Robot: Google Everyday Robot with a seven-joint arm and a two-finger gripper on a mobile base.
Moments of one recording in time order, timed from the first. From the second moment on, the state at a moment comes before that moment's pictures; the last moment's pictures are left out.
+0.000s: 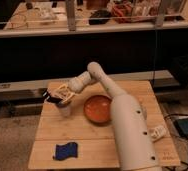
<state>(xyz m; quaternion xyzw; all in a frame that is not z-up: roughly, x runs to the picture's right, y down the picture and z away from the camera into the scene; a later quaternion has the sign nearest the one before) -0.178 0.054 0.781 -0.35 -0.71 -0.09 0.60</state>
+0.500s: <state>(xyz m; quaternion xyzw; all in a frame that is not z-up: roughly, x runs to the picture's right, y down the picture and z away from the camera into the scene) -0.175 0.059 0.785 -0.35 -0.72 -0.08 0.60</state>
